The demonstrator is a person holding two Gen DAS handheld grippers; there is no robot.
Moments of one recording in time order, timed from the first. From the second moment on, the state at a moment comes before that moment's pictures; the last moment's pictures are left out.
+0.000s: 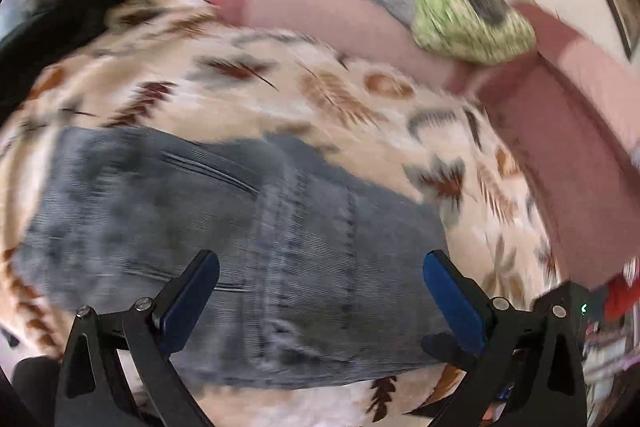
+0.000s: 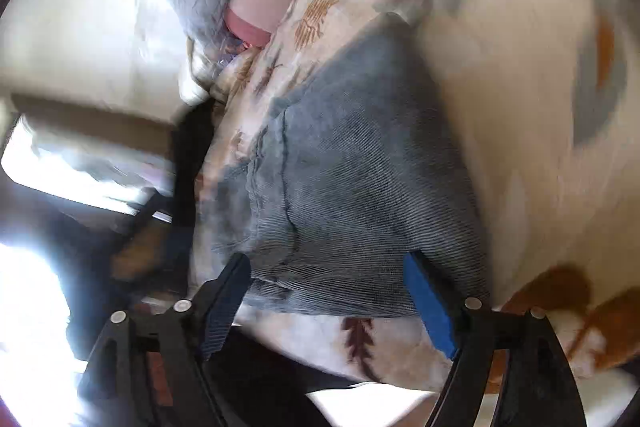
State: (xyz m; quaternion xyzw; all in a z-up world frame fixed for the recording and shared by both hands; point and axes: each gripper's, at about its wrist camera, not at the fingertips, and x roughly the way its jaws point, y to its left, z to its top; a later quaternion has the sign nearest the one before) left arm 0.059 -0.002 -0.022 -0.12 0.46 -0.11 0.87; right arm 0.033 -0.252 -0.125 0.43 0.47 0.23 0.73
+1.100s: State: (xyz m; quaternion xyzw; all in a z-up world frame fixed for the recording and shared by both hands) left arm 0.067 -0.040 -0.069 0.02 0.50 -0.06 0.87; right arm 0.058 -0.302 -0.105 0.43 0.53 0.27 0.68
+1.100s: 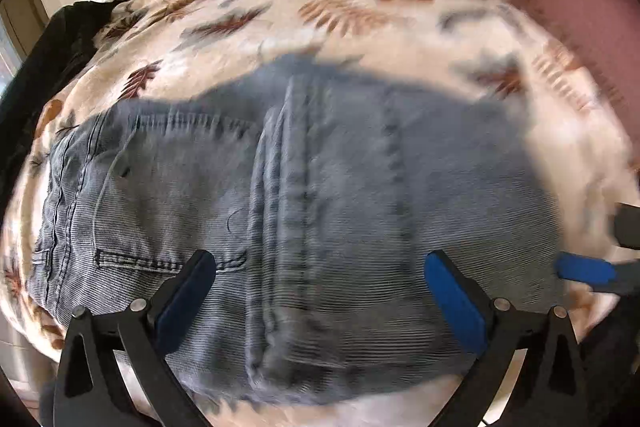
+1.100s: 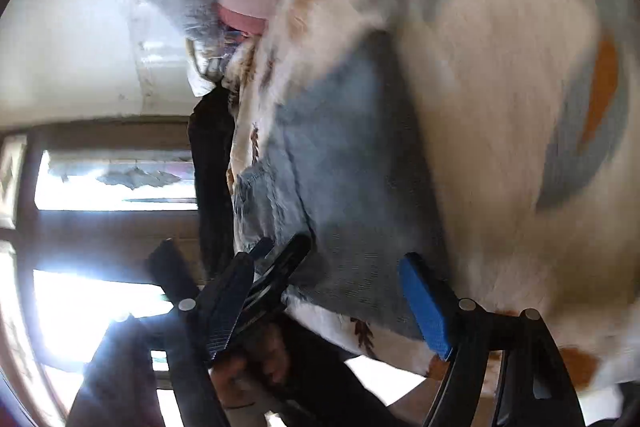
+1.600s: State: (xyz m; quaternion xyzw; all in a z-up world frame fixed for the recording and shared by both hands) left arm 0.053 -0.021 -0.076 -0.02 0.48 -0.05 0.88; right arm 0.119 -0.298 -0.062 0.41 0.50 0.27 0.72
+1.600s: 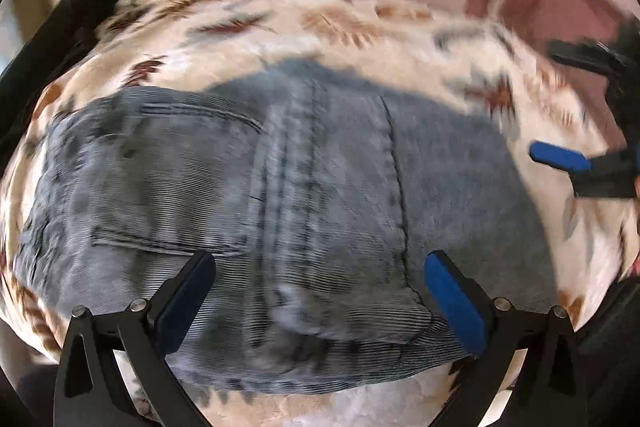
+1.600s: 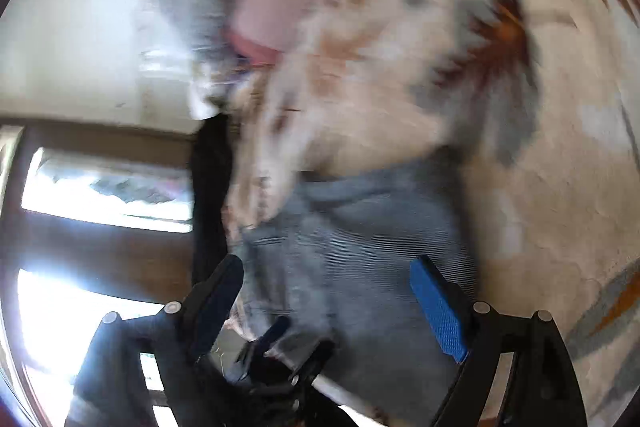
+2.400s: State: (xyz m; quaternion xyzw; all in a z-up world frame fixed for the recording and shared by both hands) left arm -0.024 0.206 -0.078 -0.33 0.39 0.10 0.85; right arm 0.122 -0.146 -0.096 0.30 0.61 0.28 0.67
